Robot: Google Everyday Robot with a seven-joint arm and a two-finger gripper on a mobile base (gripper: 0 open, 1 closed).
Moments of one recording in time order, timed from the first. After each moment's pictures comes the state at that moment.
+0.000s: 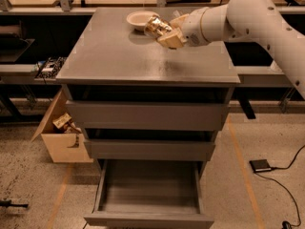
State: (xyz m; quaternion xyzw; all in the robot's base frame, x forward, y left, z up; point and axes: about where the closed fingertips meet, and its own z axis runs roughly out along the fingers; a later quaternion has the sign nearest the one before) arm 0.745 -0.061 0.937 -0.49 0.69 0.09 0.53
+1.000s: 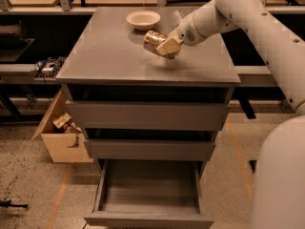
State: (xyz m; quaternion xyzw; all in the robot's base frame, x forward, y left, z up) arm 0.760 -0.058 0.890 -0.49 0.76 0.16 0.40
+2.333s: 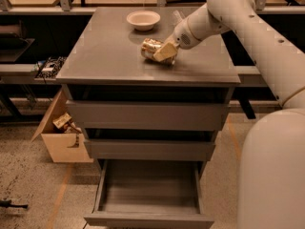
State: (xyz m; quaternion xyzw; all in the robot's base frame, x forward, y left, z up) arm 0.769 -0.049 0.867 -0.49 0.77 0.16 0.36
